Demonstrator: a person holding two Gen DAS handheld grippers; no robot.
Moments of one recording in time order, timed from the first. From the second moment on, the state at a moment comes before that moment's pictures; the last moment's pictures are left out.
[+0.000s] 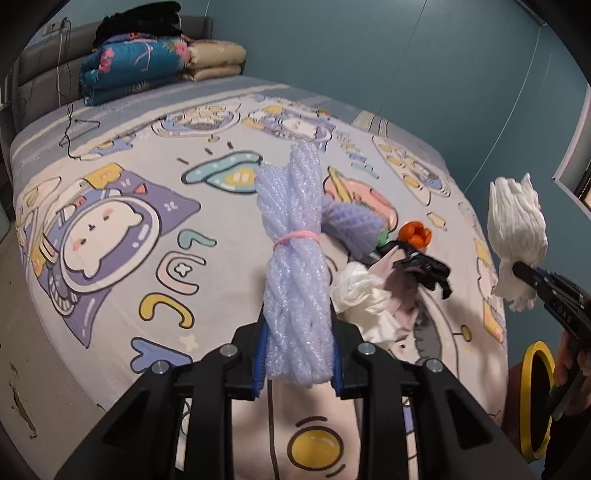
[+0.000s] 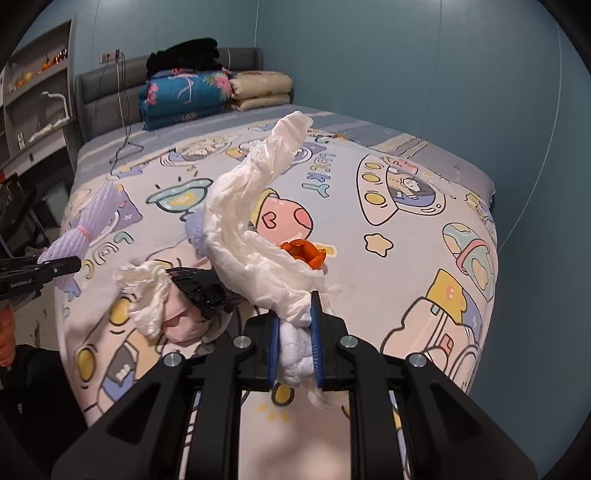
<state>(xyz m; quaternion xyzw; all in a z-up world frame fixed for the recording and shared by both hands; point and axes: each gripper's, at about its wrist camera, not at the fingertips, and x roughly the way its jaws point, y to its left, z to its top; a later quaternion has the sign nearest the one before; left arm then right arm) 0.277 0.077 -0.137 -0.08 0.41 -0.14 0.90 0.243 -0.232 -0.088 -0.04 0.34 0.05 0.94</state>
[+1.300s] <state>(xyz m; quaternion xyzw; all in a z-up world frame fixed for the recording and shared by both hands) 0.165 -0.111 -0.016 0.03 0.28 -0.34 0.89 0.036 -0.356 -0.010 0.06 0.25 -0.10 0.96</state>
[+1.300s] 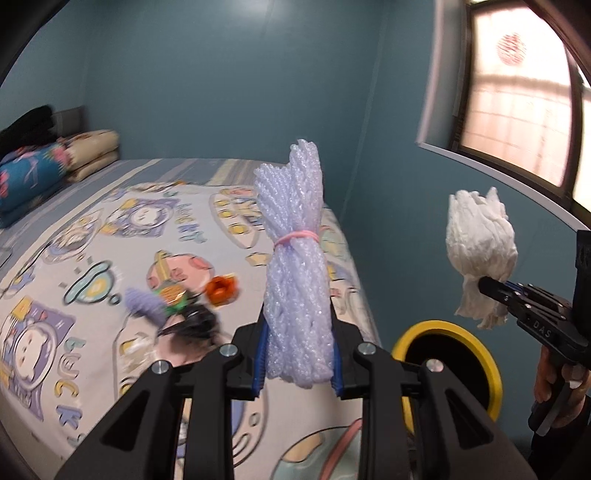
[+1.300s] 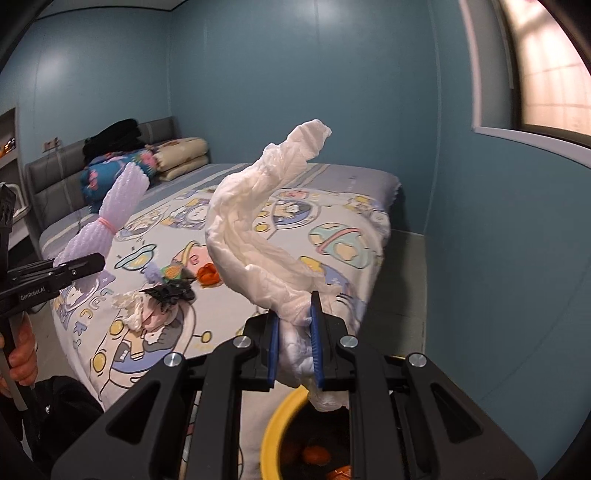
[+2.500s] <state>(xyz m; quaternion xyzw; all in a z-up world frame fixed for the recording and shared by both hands) 0.087 -0.302 -0.080 0.13 0.35 -0.49 0.79 -0.048 -0.434 -0.074 0.11 0.33 -0.23 0.91</state>
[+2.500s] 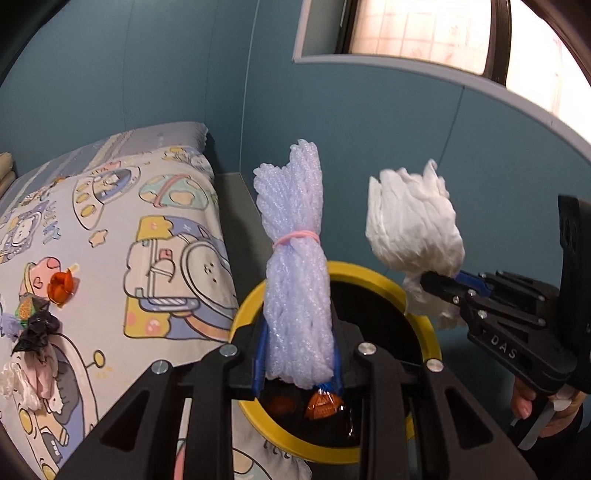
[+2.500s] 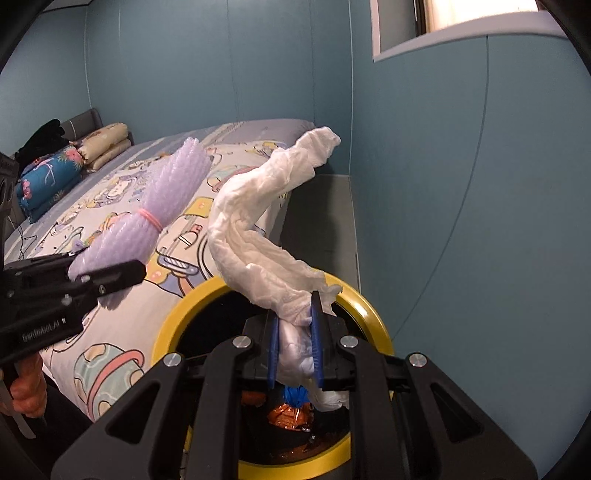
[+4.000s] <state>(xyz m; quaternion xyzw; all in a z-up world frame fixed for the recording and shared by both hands) 0.156 -0.172 -0.064 0.05 0.33 -0.38 0.86 0.020 -0.380 -0.054 0.09 0.30 -0.11 0.94</state>
